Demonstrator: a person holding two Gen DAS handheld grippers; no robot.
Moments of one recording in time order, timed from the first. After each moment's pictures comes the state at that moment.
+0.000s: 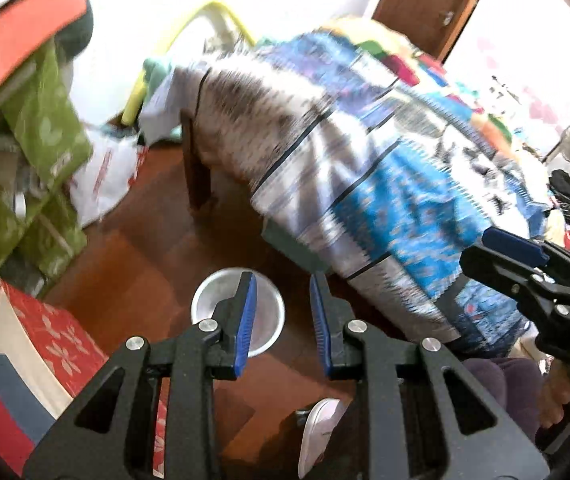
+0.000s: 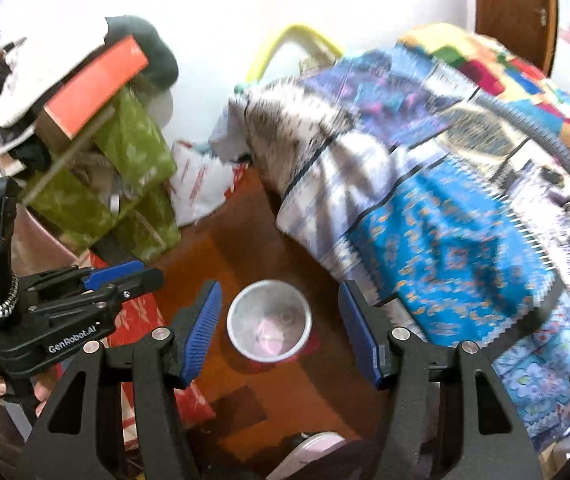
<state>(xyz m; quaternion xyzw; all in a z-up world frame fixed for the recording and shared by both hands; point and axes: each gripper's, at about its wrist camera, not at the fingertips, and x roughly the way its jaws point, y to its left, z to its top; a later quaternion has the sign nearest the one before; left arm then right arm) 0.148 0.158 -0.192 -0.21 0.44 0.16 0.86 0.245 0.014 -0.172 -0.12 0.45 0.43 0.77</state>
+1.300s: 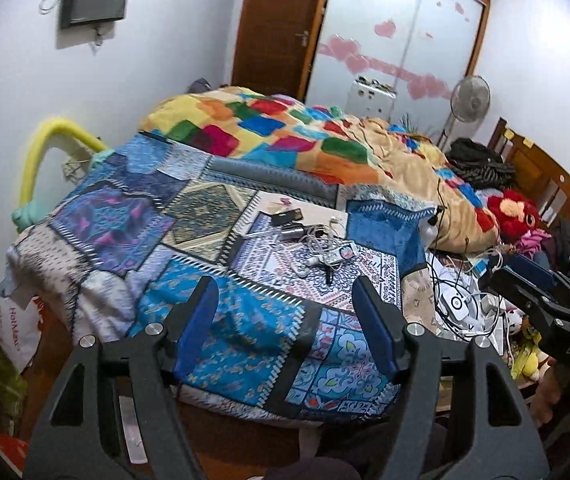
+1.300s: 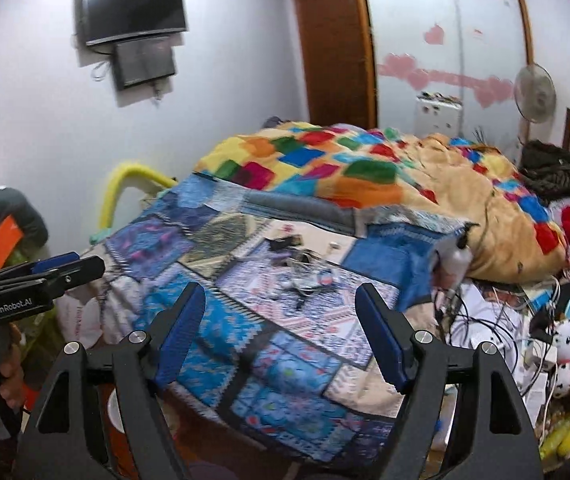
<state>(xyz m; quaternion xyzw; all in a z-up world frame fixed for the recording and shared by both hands) 0.341 -0.074 -0.068 -0.09 0.35 -0.01 0.93 0.337 -0.271 -0.072 0.00 0.31 0.21 0.93</state>
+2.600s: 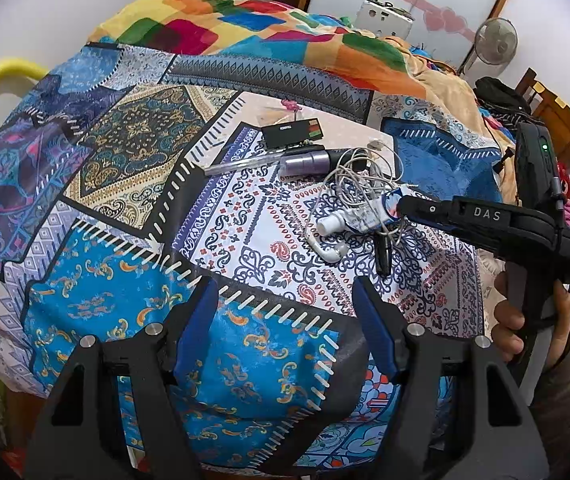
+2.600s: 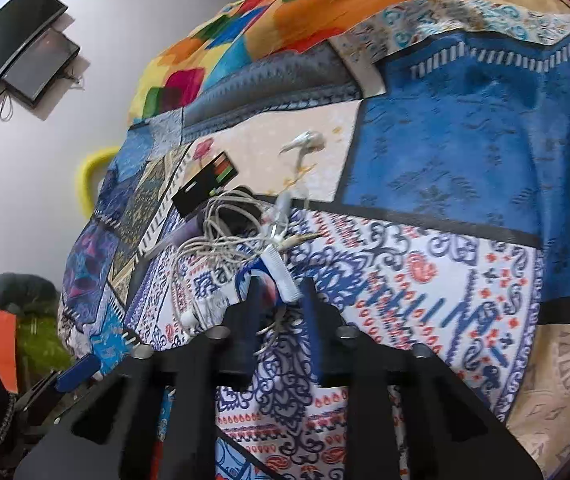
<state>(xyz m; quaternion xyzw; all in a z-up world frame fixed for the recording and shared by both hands) 0.506 -0.073 -0.238 -0.10 0.48 -0.03 0.87 0.567 -0.261 -0.265 0.17 0.52 0.24 0.80</state>
